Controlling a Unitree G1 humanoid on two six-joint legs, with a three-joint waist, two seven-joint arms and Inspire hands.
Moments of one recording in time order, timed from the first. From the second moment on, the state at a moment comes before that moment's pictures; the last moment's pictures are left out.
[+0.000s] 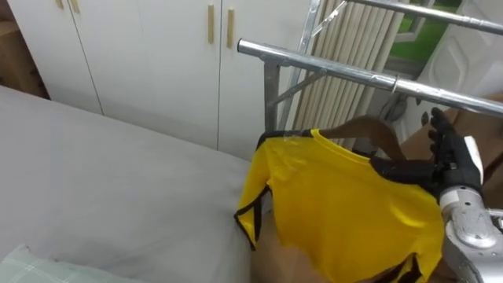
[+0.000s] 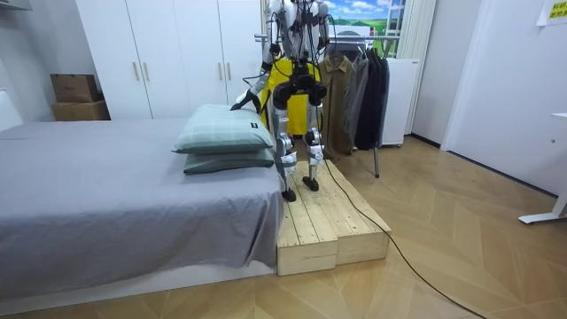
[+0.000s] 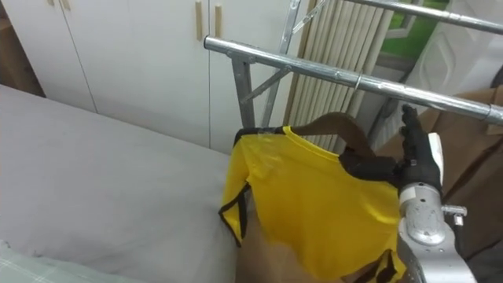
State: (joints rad) left arm 0.19 0.22 0.06 0.90 0.48 0.00 0.52; right arm -0.37 -0.43 0.00 0.48 0.23 0.00 -0.31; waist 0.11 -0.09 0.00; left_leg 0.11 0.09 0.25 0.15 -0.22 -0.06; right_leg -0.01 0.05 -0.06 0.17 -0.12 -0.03
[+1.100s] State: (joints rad) left arm 0.25 0.22 0.06 0.94 0.35 -0.01 0.53; right arm 0.26 -0.25 -0.02 0.42 0.14 -0.04 -0.25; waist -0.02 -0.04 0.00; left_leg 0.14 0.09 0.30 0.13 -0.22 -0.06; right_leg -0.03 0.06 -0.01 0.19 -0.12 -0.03
